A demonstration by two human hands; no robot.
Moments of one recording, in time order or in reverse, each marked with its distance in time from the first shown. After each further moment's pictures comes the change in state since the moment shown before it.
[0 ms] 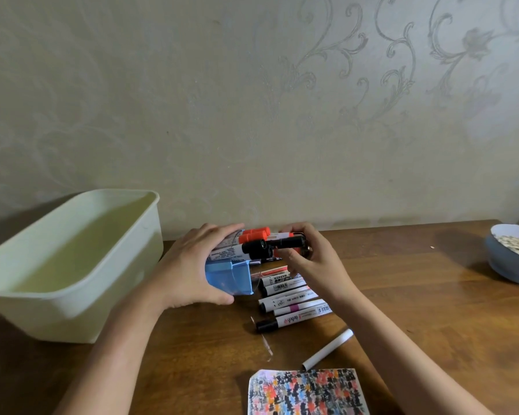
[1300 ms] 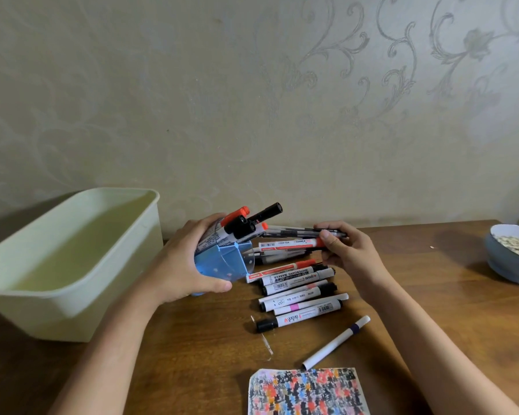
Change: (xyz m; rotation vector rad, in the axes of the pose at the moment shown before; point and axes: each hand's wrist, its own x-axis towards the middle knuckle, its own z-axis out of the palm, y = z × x) left_hand 0.000 -0.015 0.003 -0.264 0.101 -0.109; right_hand 0.012 0.024 -0.053 0.253 0.135 0.187
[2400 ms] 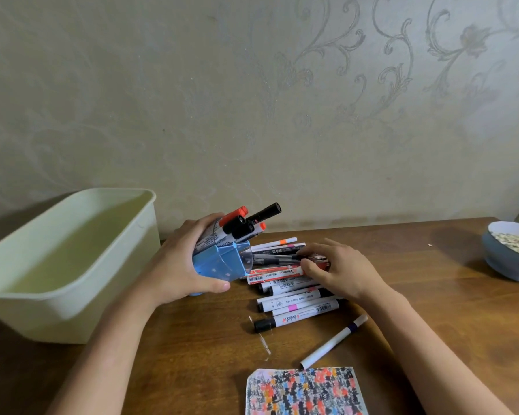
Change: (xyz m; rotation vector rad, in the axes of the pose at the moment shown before) left_hand 0.002 -0.002 0.001 0.052 0.009 0.017; right_hand -0.002 0.008 -0.001 -1.115 -0.214 -0.239
